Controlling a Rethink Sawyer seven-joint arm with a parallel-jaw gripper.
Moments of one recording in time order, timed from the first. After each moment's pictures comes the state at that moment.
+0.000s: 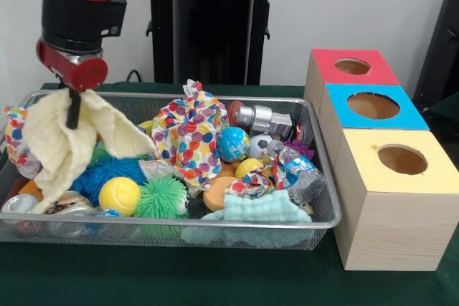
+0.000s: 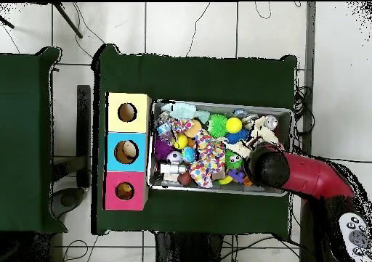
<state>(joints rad) -0.58 -0.65 0.01 1.63 -0.41 0.40 2.33</state>
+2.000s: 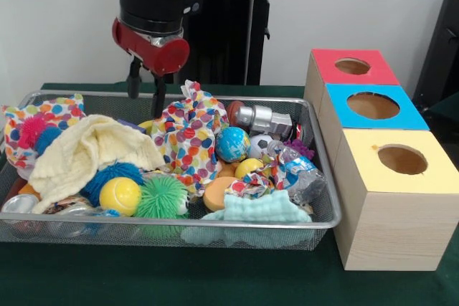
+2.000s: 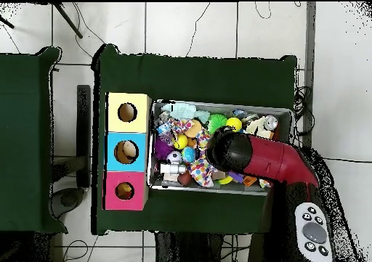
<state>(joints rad) -0.33 -0.69 -0.10 1.60 -0.16 0.58 2.34</state>
